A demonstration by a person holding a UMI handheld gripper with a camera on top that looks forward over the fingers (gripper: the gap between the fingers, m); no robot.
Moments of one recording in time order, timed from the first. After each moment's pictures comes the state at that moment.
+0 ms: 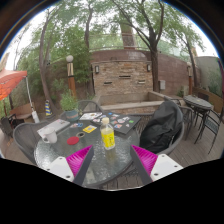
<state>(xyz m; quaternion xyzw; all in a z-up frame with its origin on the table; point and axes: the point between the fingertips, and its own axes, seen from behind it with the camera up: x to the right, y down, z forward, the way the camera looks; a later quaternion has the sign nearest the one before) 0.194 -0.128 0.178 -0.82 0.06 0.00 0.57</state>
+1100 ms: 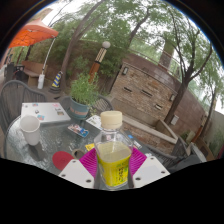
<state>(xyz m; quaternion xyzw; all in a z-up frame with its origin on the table) 0.070 0.165 0.155 -0.80 -0.15 -0.15 0.57</state>
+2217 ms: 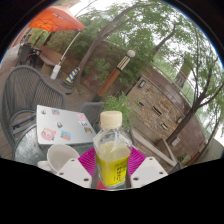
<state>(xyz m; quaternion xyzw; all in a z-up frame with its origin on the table) -0.141 0.200 0.177 -0.76 -0.27 -0.20 0.56</state>
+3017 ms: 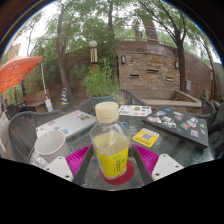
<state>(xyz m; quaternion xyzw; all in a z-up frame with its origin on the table) -0.070 0.198 0.045 -0.83 -0.04 0.05 0.55</state>
